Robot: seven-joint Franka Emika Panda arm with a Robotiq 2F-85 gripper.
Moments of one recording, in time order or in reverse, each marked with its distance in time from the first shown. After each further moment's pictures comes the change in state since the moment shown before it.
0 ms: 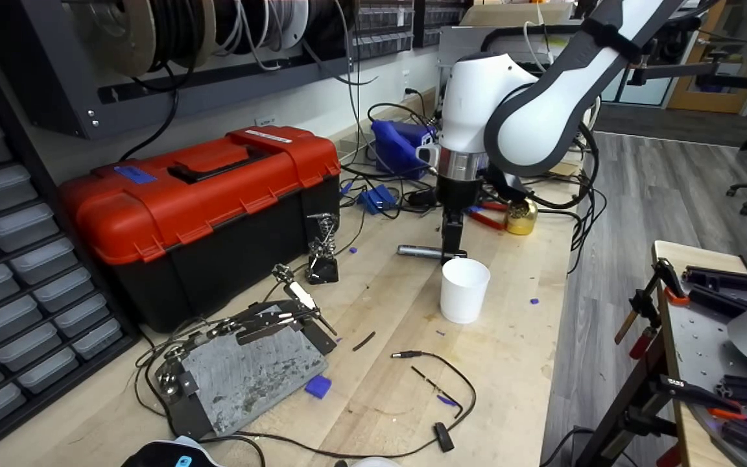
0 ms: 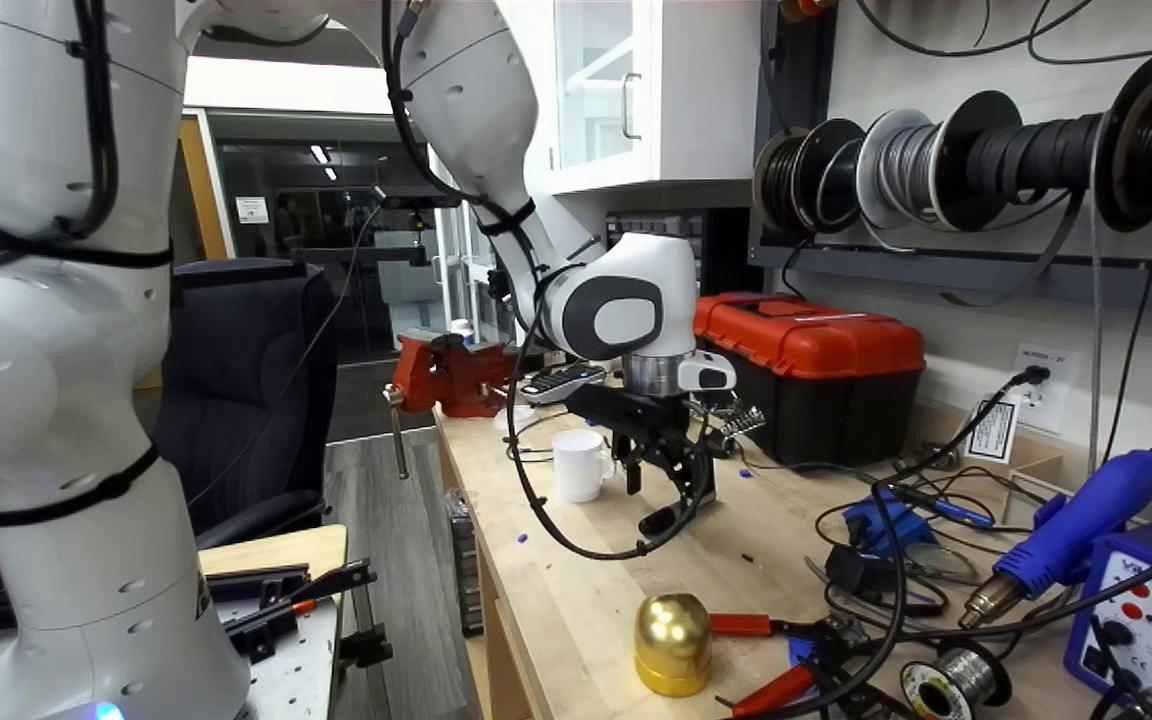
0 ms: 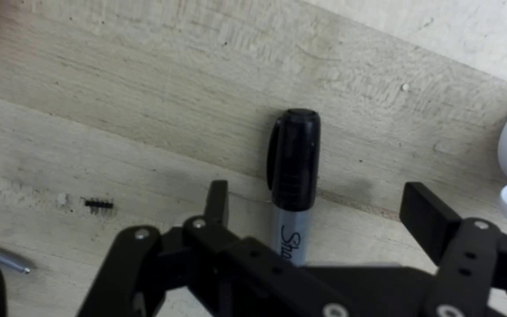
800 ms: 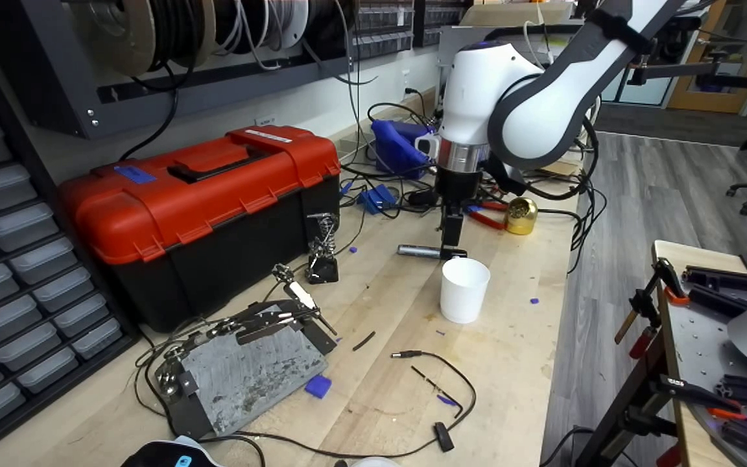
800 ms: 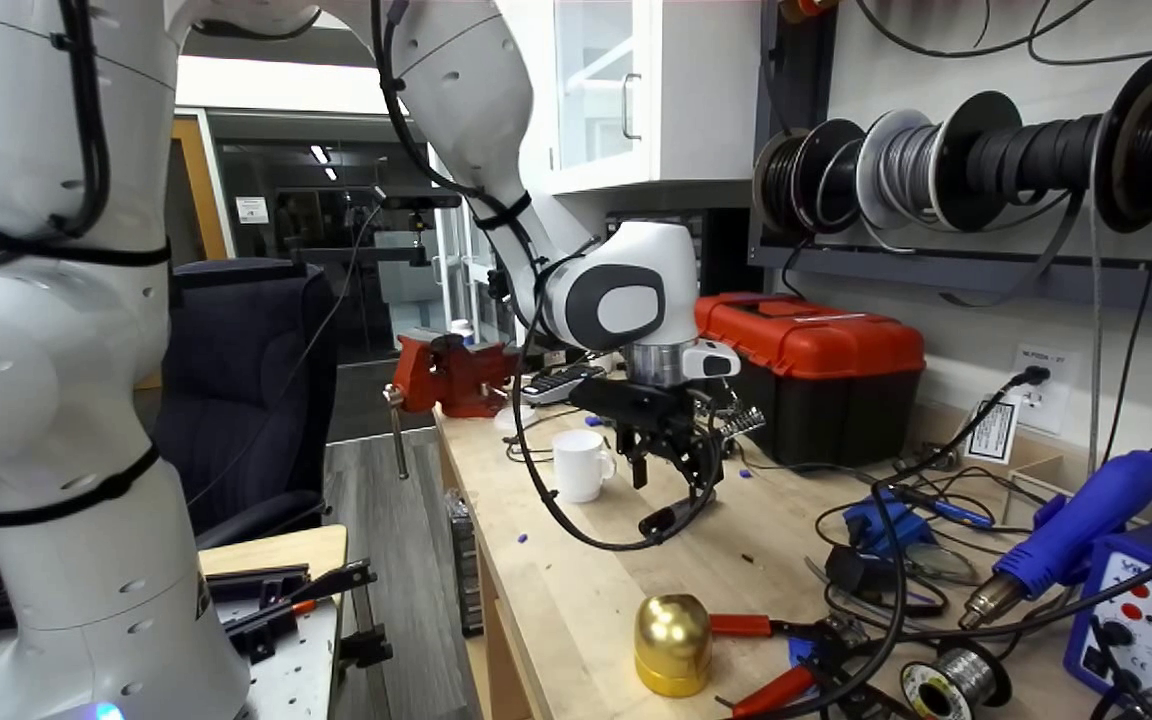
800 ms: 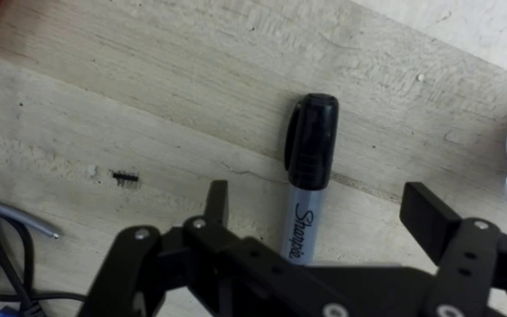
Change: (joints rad) arm 0.004 -0.026 -0.013 -0.001 -0.047 0.000 0.000
